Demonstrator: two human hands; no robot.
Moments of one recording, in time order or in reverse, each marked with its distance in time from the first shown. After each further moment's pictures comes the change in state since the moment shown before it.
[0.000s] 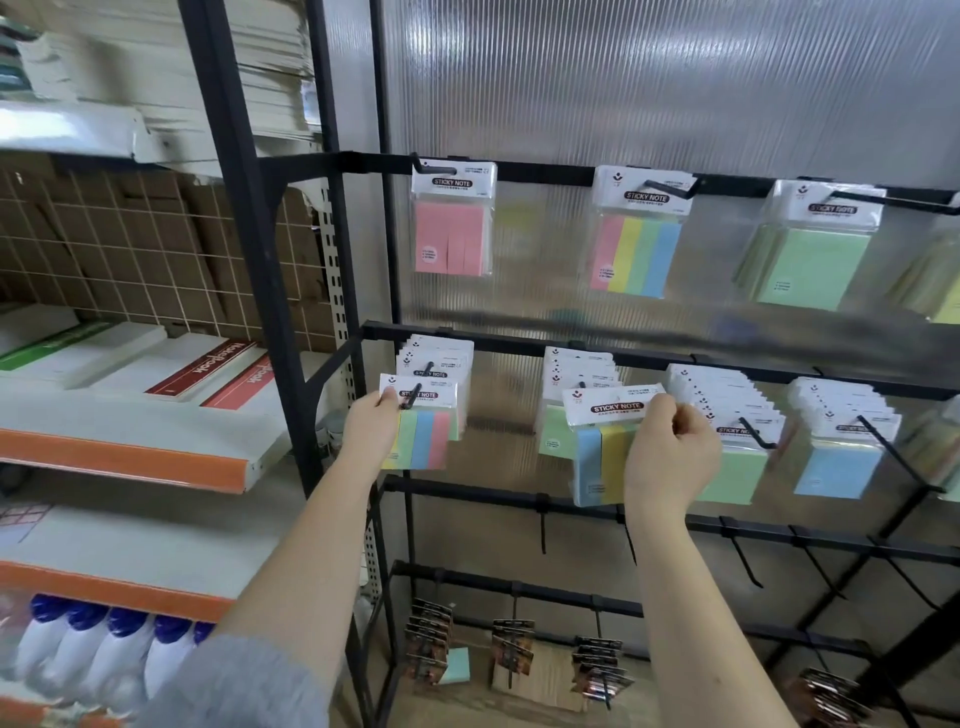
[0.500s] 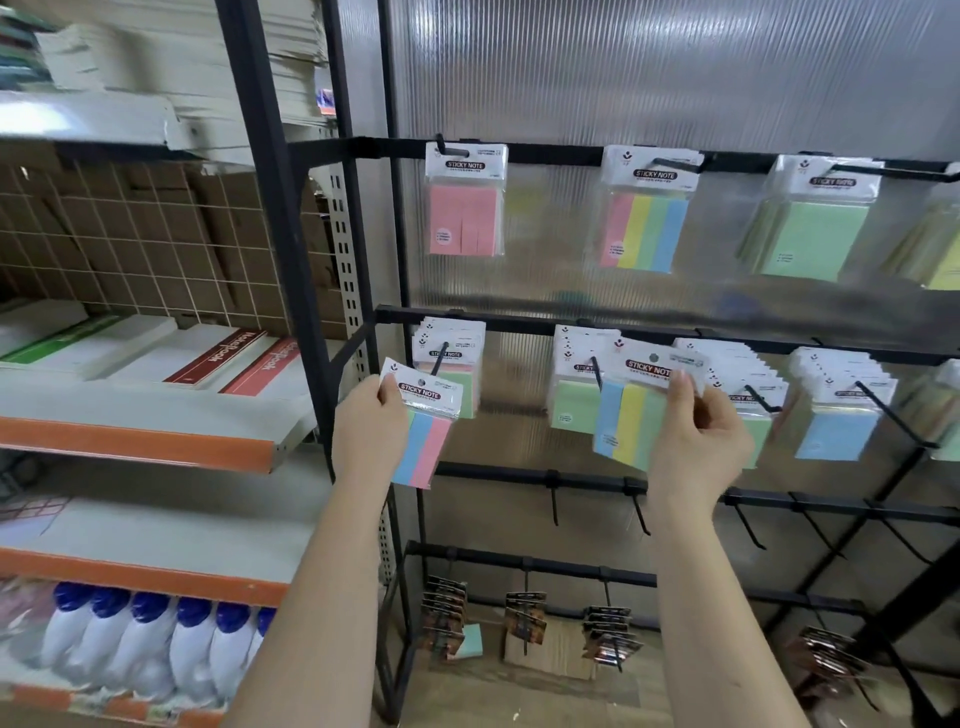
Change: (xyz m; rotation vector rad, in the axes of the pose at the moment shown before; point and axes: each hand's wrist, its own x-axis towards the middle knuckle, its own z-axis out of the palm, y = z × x) left_hand -0.058 0.002 -0.033 0.267 0.202 0.256; right_hand -0.024 0.002 -0.018 0.137 0.034 -0.083
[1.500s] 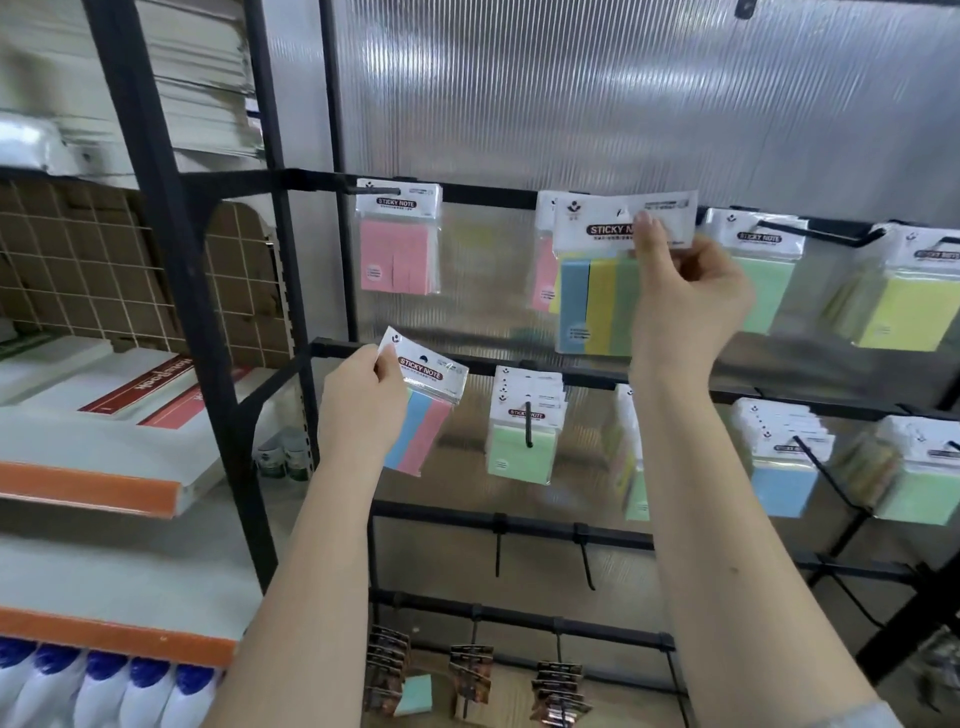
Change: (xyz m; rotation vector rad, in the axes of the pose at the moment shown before) left_hand -0.003 0.098 0.032 -0.019 0.070 0.144; right_hand 0.104 -0.102 0.034 0.234 -0.132 -0.202
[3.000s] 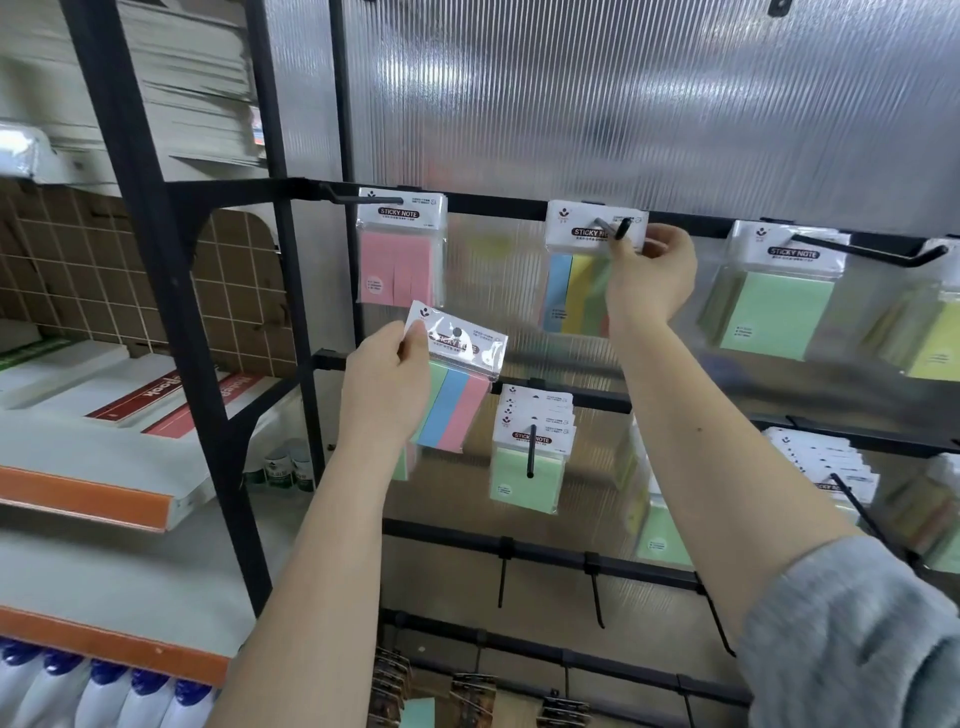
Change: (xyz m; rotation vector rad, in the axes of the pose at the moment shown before) left_hand 0.014 0.036 0.014 -0.159 0.007 0.095; right_hand 0.082 0.074 0.053 -0.226 -0.014 0.170
